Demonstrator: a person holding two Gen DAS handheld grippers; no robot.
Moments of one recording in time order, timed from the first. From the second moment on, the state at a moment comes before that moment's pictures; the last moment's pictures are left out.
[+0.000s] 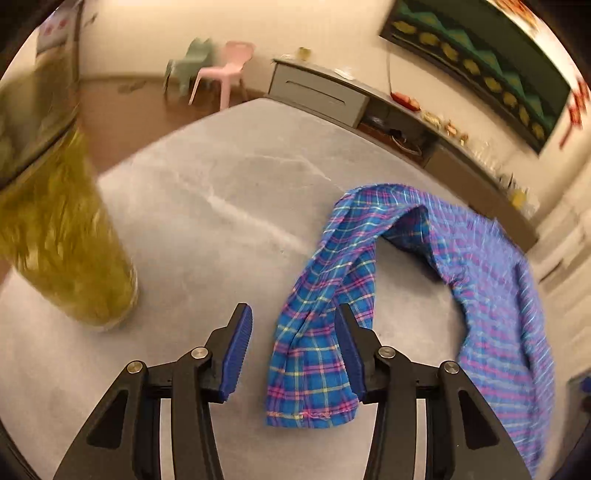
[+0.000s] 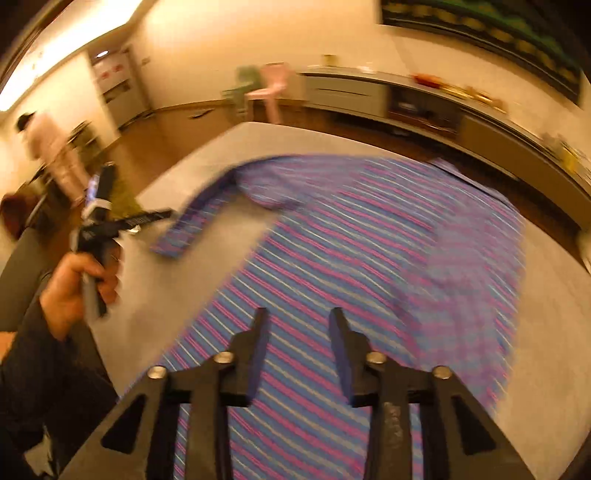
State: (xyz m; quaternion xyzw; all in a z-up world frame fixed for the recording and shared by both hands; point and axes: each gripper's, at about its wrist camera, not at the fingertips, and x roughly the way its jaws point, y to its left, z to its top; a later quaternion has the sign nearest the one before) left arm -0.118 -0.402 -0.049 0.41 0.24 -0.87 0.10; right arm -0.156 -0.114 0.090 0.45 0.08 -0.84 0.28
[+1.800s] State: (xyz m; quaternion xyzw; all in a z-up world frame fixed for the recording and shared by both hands) left arm 0.060 -0.260 -0.071 0.40 0.24 -0.88 -0.06; right arm -0.124 -0.252 0.017 0.40 0.04 -0.88 0.26
